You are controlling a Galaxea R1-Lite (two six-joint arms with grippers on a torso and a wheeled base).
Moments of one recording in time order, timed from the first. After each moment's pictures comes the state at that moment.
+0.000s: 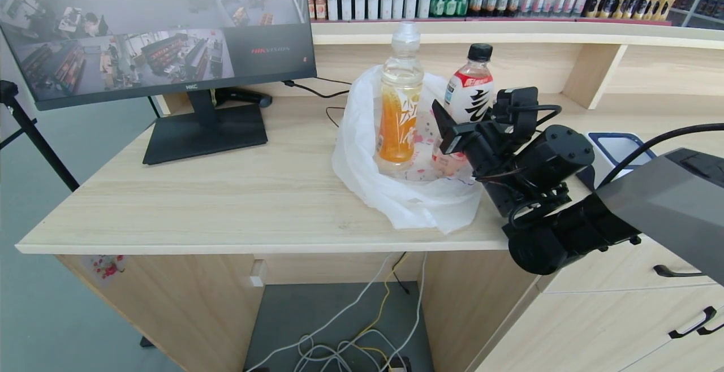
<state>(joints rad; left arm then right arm) 0.00 0.00 0.00 0.00 0.00 0.00 0.42 2.18 -1.14 -1.57 -0.07 -0.09</state>
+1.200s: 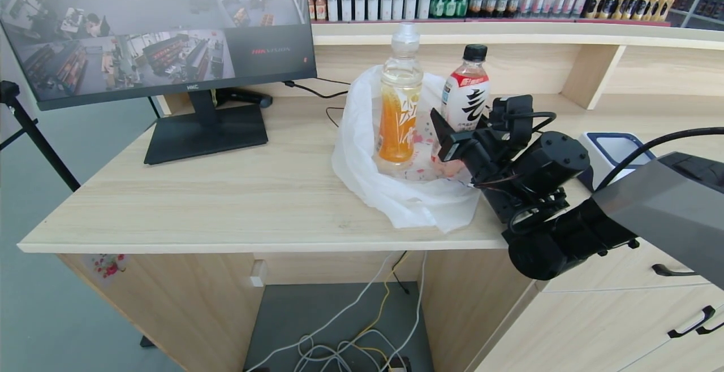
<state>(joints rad) 0.00 0.00 0.00 0.00 0.00 0.00 0.41 2.19 -1.11 -1.57 -0.07 -0.08</state>
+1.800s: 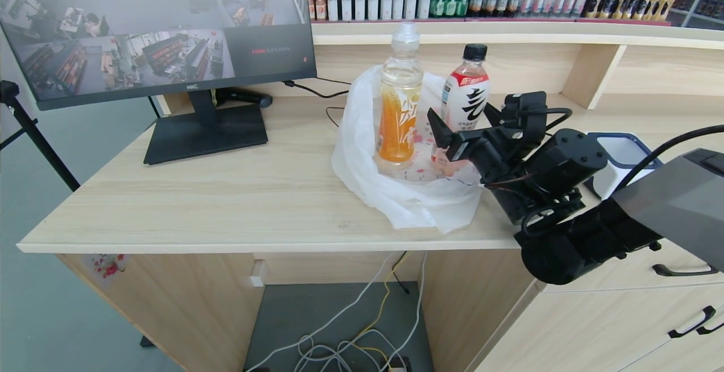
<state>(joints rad) 0.00 0.00 0.00 0.00 0.00 0.00 0.41 2.13 -1.04 -1.57 -0.07 -0.07</state>
